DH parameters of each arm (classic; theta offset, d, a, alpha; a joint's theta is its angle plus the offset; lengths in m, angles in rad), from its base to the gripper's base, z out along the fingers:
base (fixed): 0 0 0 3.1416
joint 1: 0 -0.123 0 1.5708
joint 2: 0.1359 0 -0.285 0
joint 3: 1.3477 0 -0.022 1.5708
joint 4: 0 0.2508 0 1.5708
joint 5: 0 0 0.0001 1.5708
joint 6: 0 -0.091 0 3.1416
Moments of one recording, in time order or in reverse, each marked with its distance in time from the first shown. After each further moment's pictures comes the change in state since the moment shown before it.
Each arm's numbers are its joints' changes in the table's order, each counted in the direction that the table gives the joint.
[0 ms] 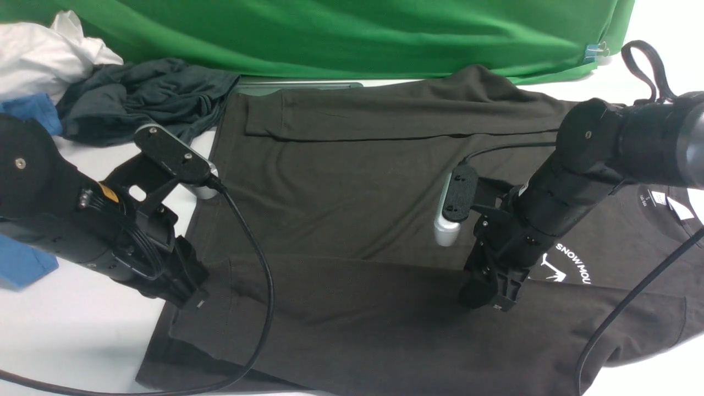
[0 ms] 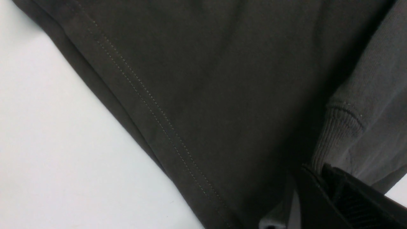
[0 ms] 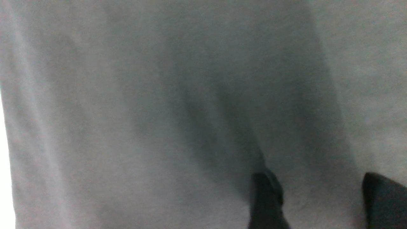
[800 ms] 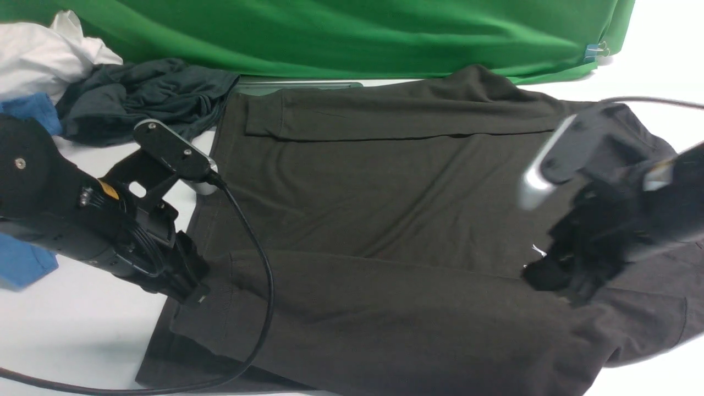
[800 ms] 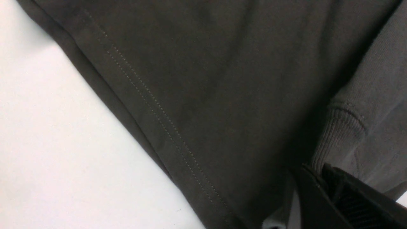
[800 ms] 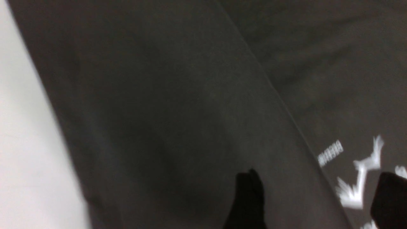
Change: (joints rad) right arm 0.000 -0.451 0.227 -0.178 0.082 -0.395; left arm 0.000 0.000 0.000 0.000 0.025 0.000
